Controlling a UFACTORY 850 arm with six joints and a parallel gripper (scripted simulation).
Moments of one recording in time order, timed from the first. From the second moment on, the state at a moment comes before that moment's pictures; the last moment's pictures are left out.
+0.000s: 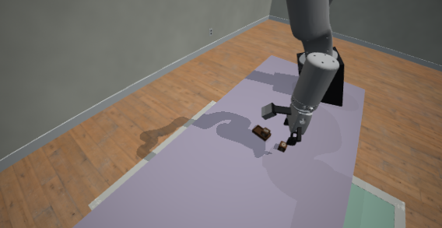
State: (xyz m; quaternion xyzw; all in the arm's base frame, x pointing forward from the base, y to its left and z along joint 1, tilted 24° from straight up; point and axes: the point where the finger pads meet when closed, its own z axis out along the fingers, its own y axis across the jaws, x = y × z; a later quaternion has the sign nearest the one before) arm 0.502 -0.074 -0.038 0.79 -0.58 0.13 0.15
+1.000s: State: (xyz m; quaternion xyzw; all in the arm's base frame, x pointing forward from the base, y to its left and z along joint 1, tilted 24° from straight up) arm 0.502 -0.073 -0.037 0.66 -0.72 0.17 0.11
